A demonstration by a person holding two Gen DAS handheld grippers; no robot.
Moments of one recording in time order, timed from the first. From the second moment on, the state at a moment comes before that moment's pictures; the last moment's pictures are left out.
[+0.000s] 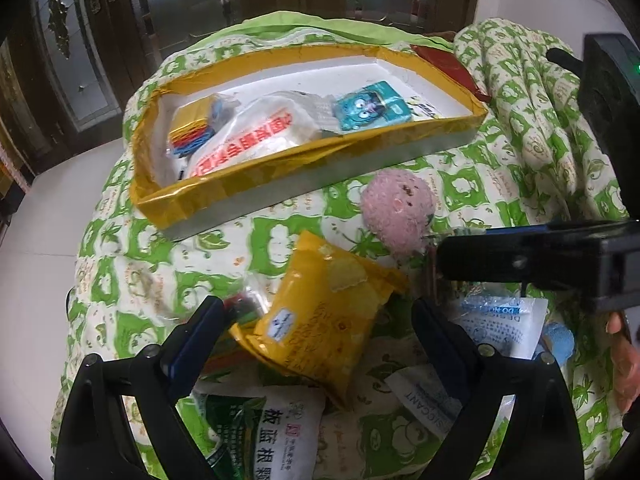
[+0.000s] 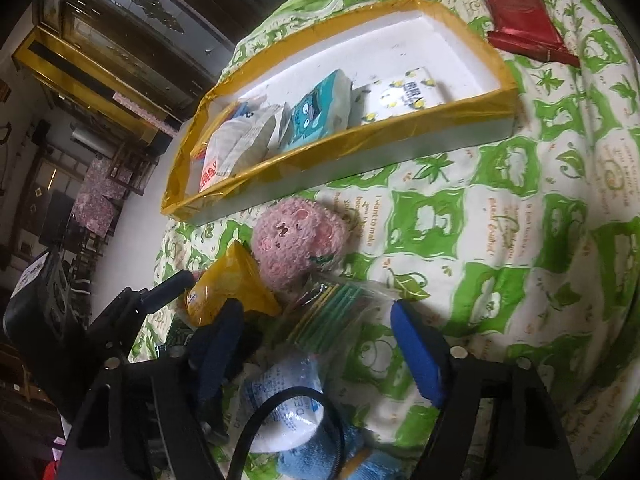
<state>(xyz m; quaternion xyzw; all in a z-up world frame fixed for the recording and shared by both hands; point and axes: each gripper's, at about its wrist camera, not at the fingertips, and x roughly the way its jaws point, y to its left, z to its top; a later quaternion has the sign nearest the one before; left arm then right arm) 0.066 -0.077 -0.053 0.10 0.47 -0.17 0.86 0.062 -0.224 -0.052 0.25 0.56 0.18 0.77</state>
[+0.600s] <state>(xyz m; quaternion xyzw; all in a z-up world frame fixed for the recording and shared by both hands) 0.061 -0.087 -0.057 0.09 0.47 -0.20 0.85 0.079 -0.222 -0.057 0.25 0.57 0.17 0.77</state>
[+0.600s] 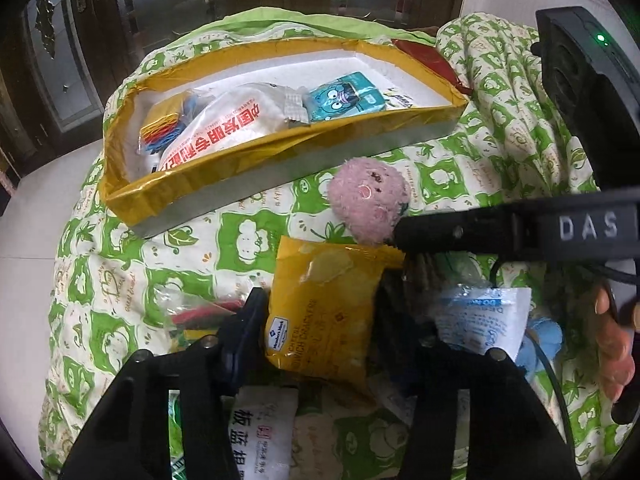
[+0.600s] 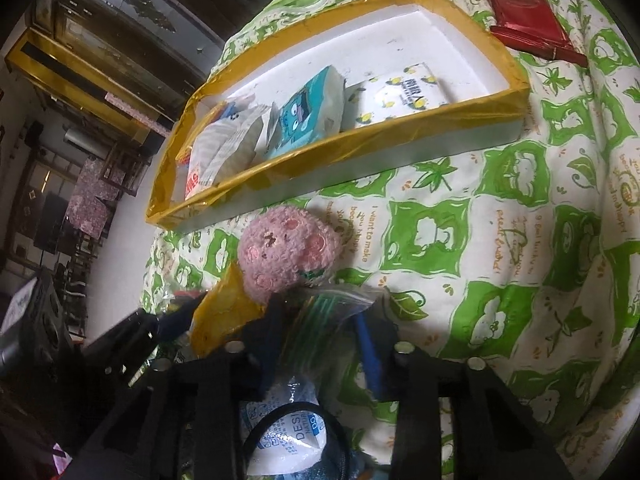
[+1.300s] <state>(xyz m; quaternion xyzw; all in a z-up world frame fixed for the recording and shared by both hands) 0.056 -0.072 -0.059 0.03 0.48 -0.20 0.85 0.076 -0.223 -0.071 0.29 0.58 0.19 0.74</state>
